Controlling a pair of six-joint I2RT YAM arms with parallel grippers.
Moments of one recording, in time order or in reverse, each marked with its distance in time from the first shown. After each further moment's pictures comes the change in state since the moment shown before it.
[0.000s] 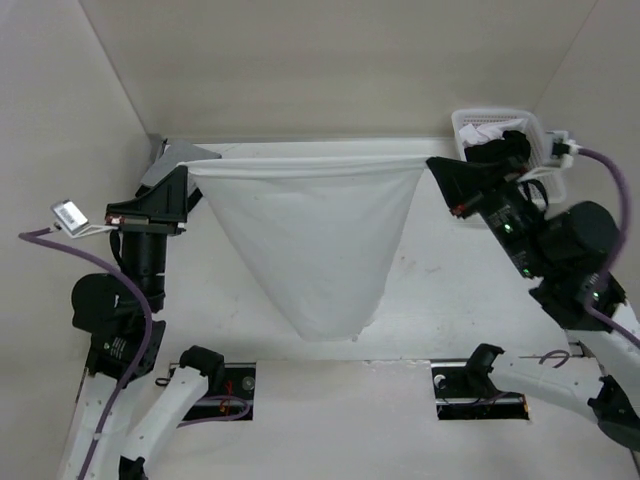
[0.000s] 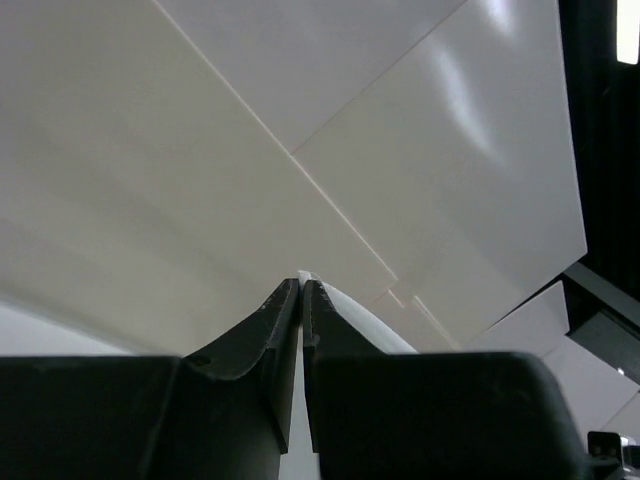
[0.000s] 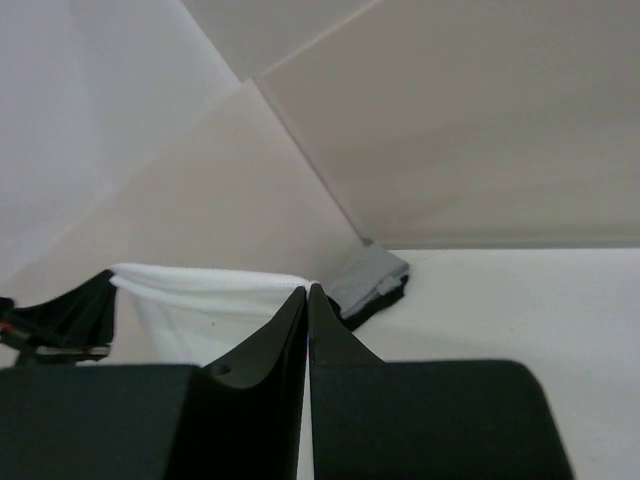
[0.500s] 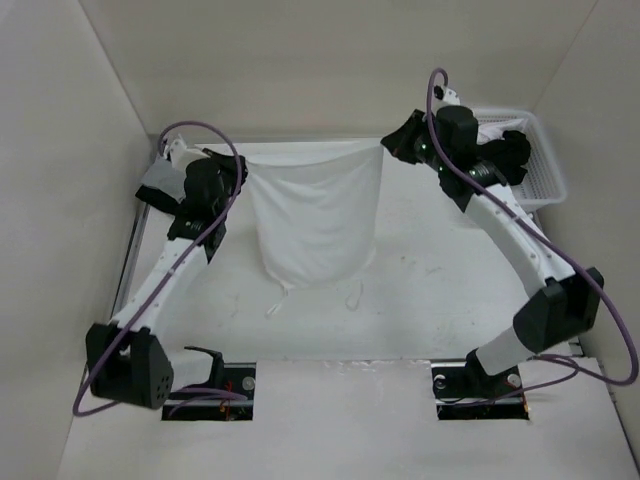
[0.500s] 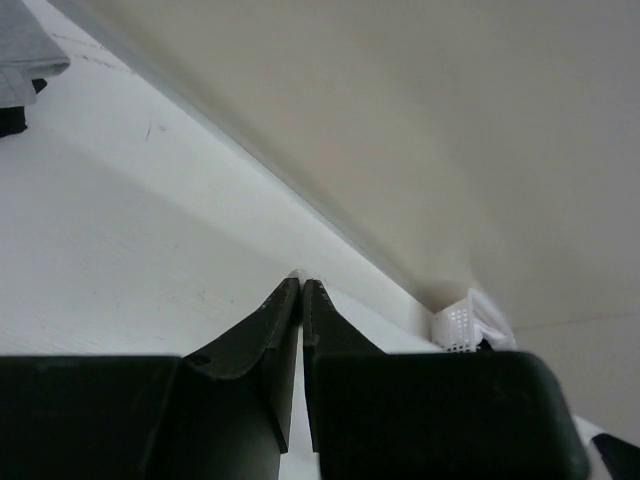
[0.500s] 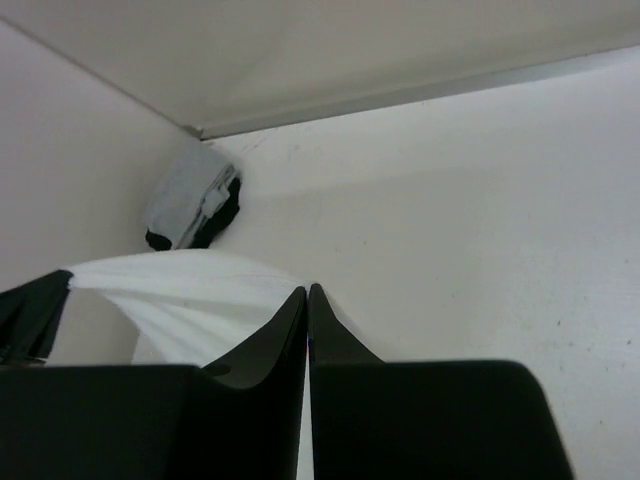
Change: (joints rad) left arm 0.119 0.675 -0.077 0.127 -0.009 -0.019; right arm -0.500 0.657 0.082 0.009 -0.414 0.100
